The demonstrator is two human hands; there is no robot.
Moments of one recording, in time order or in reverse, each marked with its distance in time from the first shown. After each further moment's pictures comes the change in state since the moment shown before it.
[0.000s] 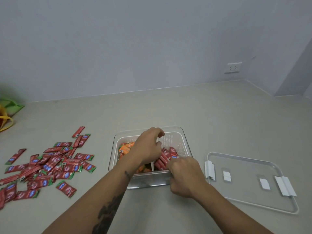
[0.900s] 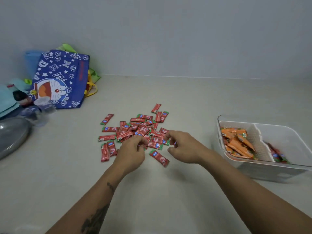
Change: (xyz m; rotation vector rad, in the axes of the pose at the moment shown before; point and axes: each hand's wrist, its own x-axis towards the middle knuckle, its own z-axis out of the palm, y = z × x) left_hand -0.223 -0.310 -0.133 -0.170 0.294 -0.380; right_hand 0.161 -0.290 0.021 0.598 -0.215 -0.091
